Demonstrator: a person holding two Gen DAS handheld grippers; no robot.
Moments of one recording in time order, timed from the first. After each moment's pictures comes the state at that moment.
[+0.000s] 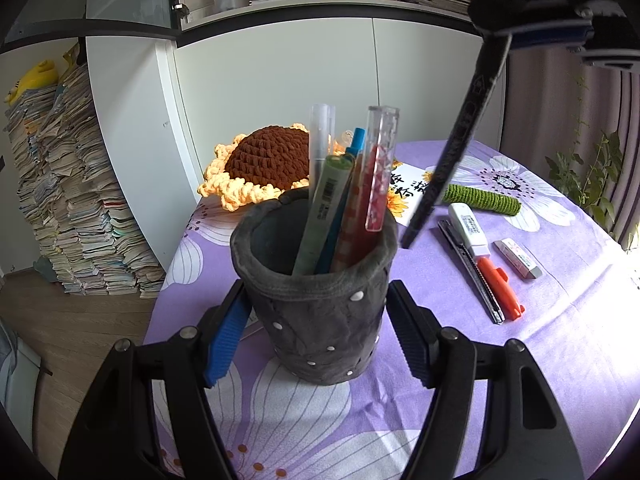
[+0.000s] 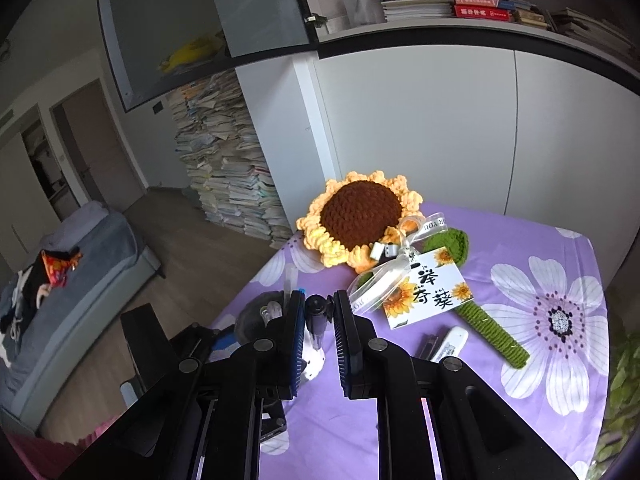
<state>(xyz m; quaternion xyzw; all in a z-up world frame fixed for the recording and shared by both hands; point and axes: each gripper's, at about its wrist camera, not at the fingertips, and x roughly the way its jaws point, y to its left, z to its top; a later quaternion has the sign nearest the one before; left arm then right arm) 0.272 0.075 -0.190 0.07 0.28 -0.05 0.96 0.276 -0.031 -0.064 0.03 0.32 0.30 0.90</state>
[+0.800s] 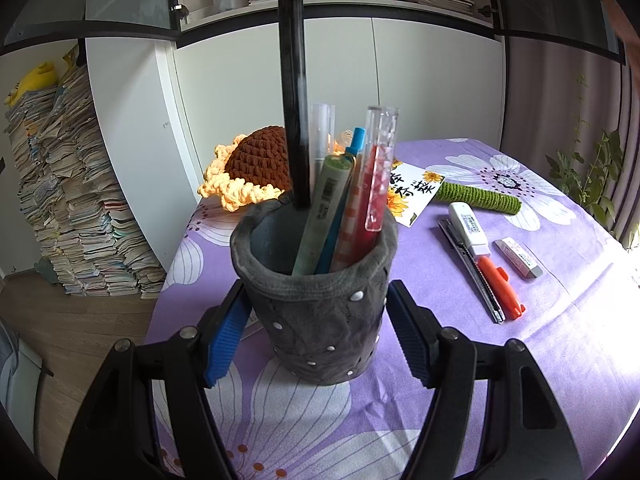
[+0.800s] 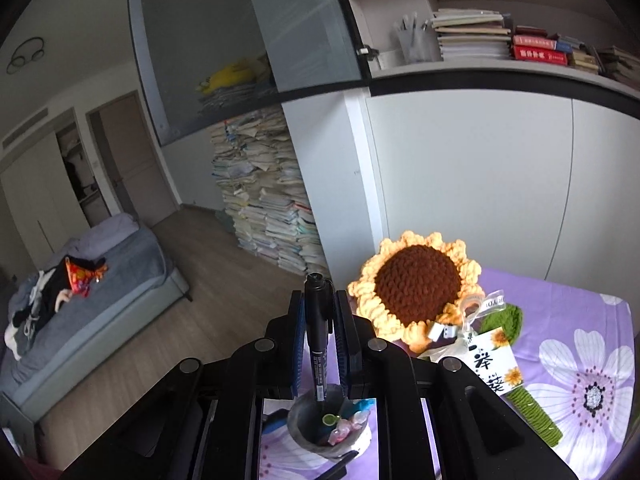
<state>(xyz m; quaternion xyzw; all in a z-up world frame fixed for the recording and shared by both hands) 0.272 0.074 -0.190 0.07 0.28 -0.05 0.96 0.312 0.029 -0.033 0.02 0.28 0.37 0.89</state>
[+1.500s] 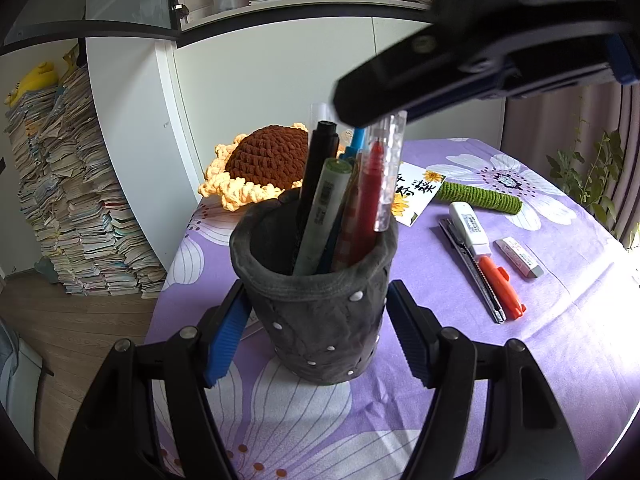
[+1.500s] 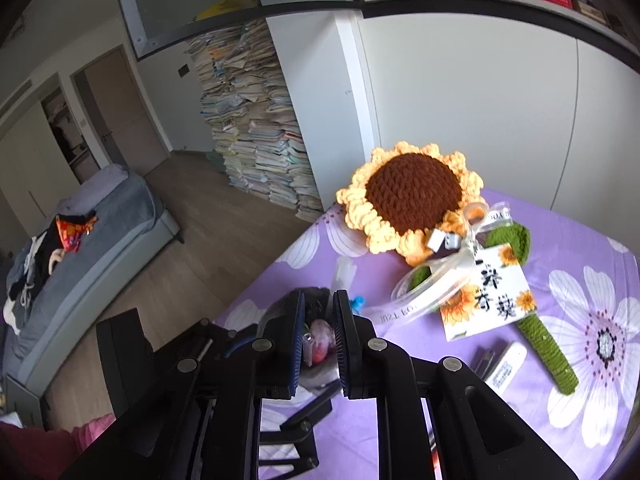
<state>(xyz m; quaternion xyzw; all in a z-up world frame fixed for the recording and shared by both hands) 0.273 0.075 -0.190 0.07 0.28 -0.05 0.95 0.306 0.021 -0.094 -0.01 0.38 0.36 0.85</state>
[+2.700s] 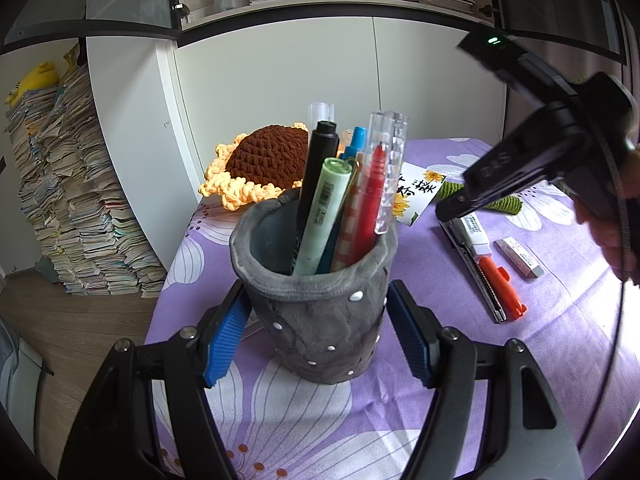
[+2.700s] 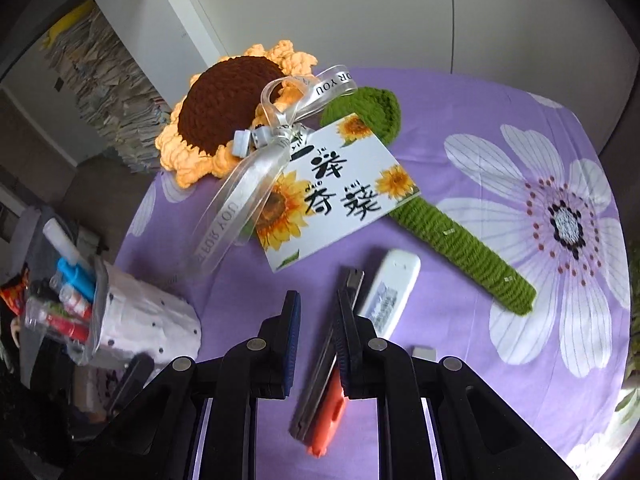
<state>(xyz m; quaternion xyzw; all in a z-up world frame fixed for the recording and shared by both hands) 0.273 0.077 -0.190 0.07 0.28 -0.05 0.95 0.388 -0.050 -0.182 0.03 0.52 0.18 0.83</state>
